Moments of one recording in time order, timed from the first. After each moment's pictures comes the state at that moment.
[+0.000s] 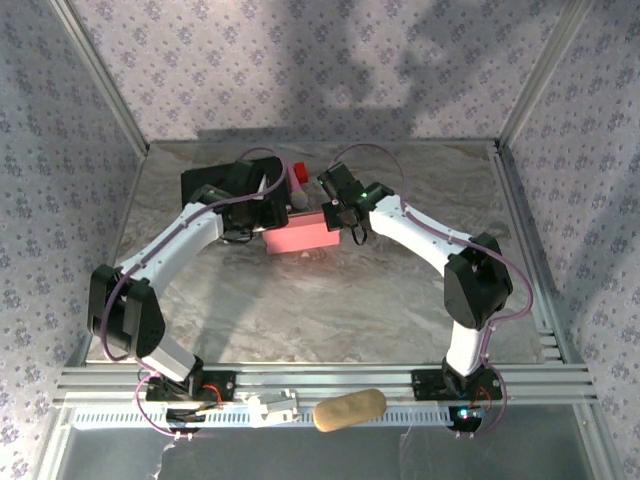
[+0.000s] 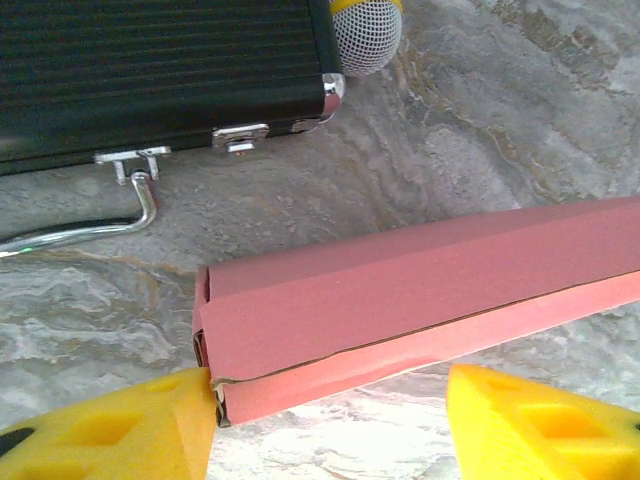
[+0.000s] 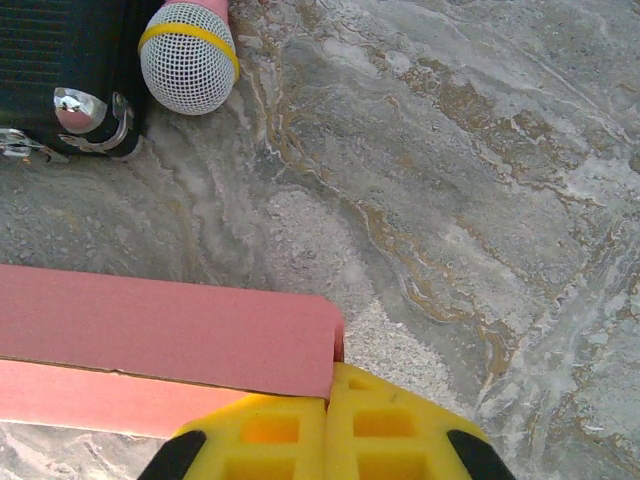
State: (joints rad) left arm -0.48 1.56 1.33 -0.78 0.04 -0.54; right arm 0.69 1.82 1.52 -0.71 0.23 0.32
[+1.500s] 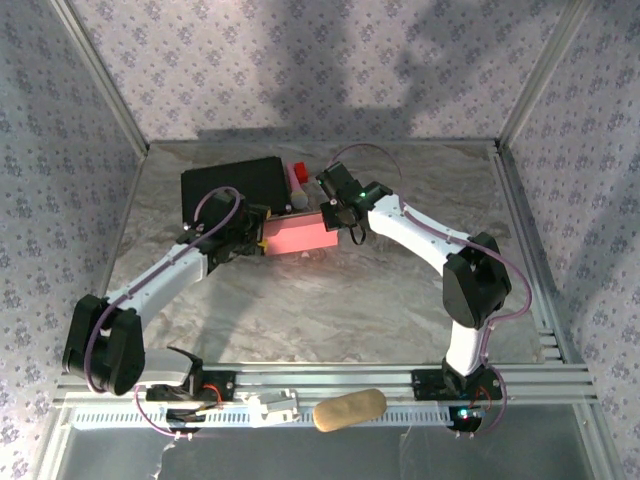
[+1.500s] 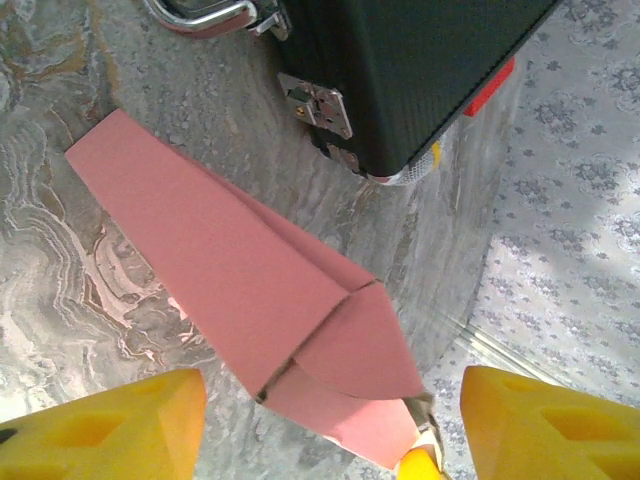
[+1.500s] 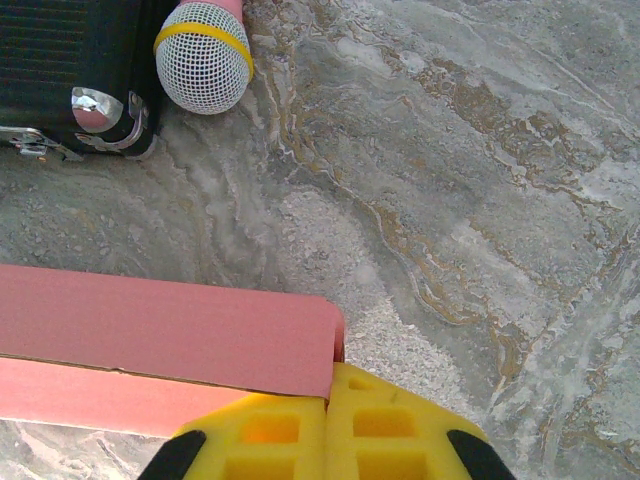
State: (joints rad) left arm -0.43 1.33 0.86 -0.25 0.11 -1.75; right arm 0.69 1.83 1.54 -0.71 0.22 0.32
